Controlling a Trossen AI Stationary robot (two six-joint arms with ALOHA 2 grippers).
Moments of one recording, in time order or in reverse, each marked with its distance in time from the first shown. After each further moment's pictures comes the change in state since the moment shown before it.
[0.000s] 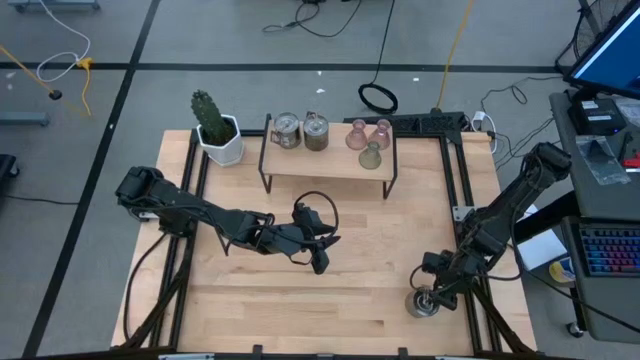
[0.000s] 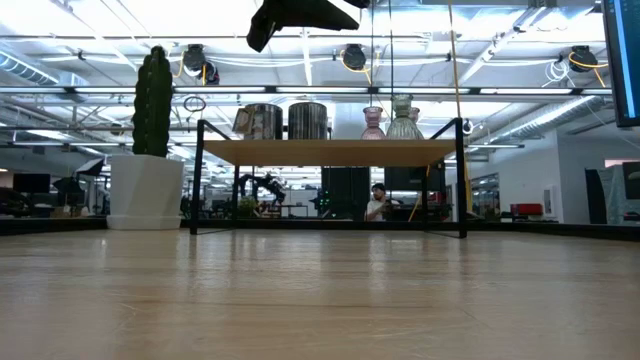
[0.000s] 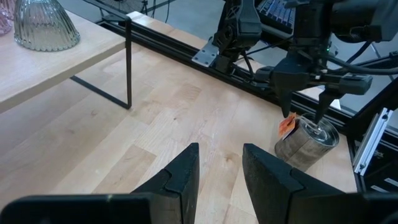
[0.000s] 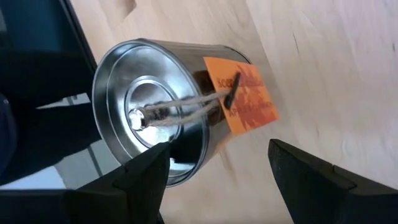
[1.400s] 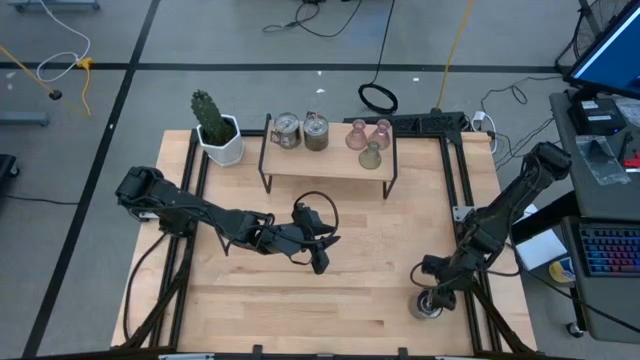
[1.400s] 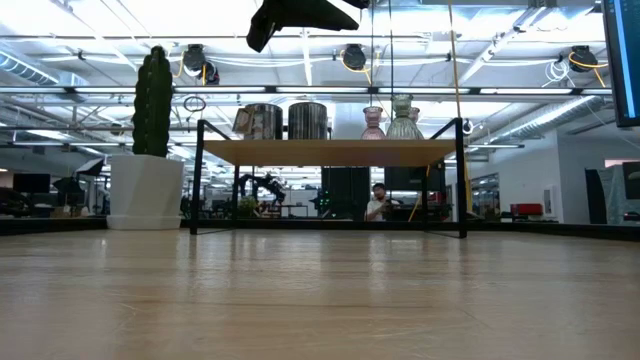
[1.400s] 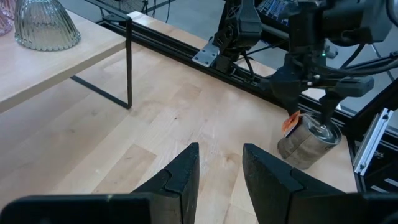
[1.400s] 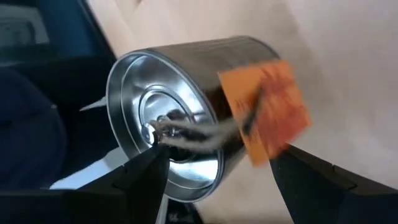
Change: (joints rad) left arm 0.000 0.000 0.000 -0.002 -0.001 -0.002; right arm -0.001 -0.005 -0.092 0.106 -0.061 0.124
